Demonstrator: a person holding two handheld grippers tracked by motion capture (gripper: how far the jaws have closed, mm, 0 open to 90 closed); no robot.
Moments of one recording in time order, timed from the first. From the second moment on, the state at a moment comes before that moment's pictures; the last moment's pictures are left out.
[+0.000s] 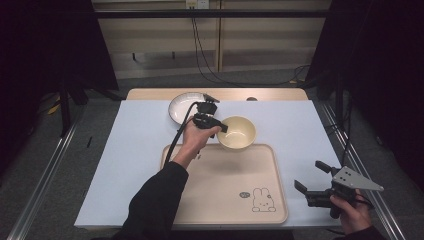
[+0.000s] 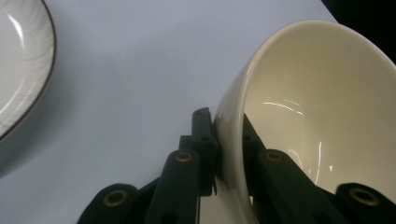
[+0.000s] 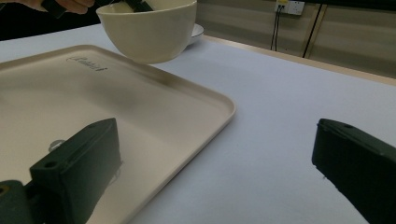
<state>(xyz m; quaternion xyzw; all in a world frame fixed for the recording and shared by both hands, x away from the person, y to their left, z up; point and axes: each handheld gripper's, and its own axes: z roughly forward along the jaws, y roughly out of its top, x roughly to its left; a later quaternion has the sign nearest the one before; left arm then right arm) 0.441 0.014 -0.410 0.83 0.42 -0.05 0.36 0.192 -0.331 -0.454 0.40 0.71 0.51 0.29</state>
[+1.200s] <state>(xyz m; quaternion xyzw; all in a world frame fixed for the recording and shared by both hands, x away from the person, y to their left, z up) 0.430 -0.065 -0.448 0.86 0.39 -0.07 0.32 0.192 -0.330 -0.456 0.39 0.71 0.51 0.29</state>
